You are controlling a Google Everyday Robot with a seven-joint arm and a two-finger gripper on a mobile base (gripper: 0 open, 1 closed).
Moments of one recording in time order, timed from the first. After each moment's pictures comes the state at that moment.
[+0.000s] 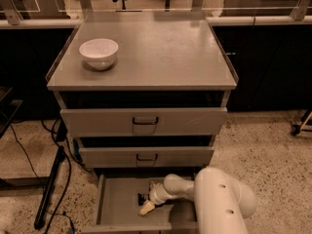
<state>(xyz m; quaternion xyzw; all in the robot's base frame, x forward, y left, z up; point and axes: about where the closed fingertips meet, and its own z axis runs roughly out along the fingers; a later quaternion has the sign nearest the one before) 0.583 0.042 0.086 -0.54 0.77 0.24 0.22</state>
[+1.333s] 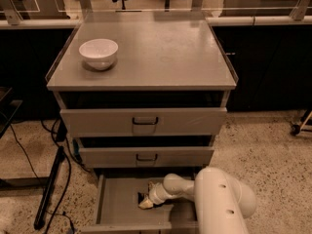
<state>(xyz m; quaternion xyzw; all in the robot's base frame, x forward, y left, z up) 0.583 0.042 0.086 -0.54 0.77 0.24 0.22</state>
